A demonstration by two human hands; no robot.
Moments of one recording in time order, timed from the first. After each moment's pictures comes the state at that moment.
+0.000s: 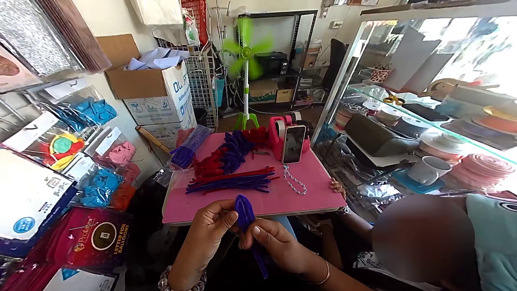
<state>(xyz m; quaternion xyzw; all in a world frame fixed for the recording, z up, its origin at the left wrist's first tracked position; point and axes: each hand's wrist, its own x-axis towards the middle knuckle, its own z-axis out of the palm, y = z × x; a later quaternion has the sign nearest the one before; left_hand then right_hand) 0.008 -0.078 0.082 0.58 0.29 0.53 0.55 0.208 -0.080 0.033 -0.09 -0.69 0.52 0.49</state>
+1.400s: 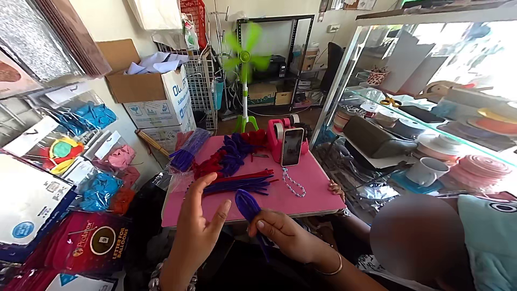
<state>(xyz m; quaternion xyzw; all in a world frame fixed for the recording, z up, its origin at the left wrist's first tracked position) -0.004 -0.057 0.100 0.76 0.35 0.54 0.11 0.237 -0.066 0.061 -0.16 -0.80 0.38 0.43</state>
